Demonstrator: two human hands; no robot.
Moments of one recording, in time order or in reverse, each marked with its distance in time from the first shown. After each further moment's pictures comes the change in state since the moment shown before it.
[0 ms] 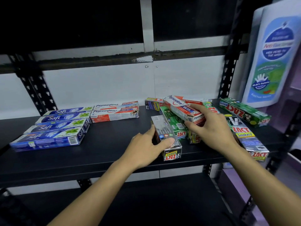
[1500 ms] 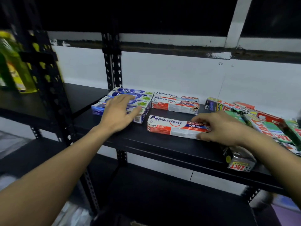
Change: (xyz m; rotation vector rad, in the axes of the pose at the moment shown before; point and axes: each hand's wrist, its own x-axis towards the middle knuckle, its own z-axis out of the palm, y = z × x) left_hand -0.071 -0.190 -0.144 0.378 0.655 -0.184; right_hand 0.055 -0.116 0.085 -0.279 -0.701 -0.442
